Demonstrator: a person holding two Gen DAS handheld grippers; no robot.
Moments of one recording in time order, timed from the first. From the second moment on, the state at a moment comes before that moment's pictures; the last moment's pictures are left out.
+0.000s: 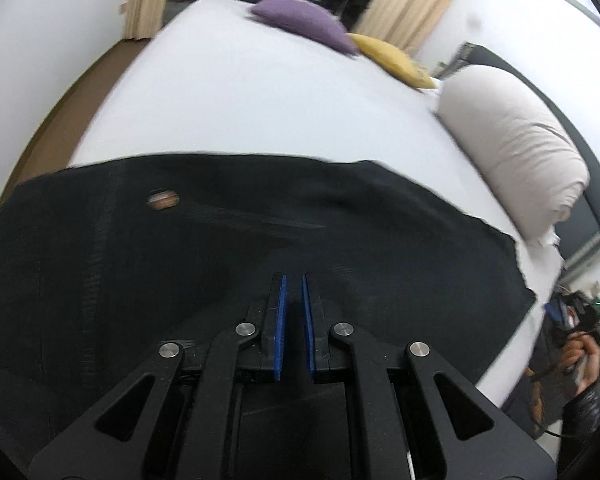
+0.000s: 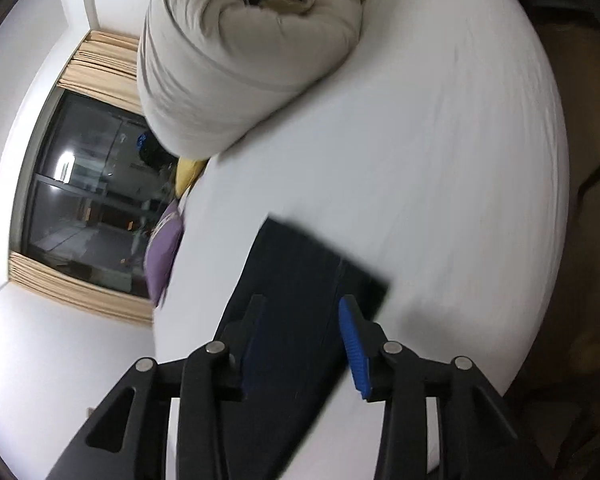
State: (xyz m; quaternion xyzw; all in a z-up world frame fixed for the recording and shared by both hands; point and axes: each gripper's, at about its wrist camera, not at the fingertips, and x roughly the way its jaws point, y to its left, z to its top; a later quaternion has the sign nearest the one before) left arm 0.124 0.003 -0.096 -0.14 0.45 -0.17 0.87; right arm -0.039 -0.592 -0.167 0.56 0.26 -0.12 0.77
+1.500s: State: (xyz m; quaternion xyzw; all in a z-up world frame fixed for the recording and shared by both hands) left arm 0.146 -0.039 -0.150 -0.19 0.51 -0.22 0.81; right arm 0.031 -0.614 -0.241 0.67 0.23 -0.05 0.71
